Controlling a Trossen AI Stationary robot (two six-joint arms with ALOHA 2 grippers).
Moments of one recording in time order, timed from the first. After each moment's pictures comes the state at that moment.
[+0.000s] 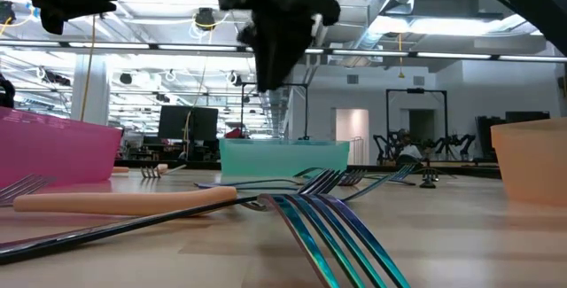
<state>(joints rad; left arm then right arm) -0.88 0.01 0.45 -0.49 -1.50 -0.24 0.04 2.31 2.30 -1.34 0.04 -0.47</state>
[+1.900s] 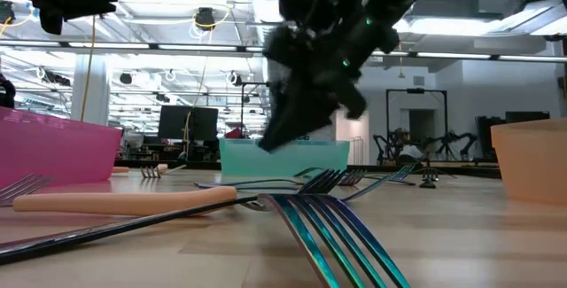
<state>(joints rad) -0.88 0.01 0.45 -0.49 -1.53 -0.25 0.01 1.93 1.20 -0.13 -0.09 -0.39</state>
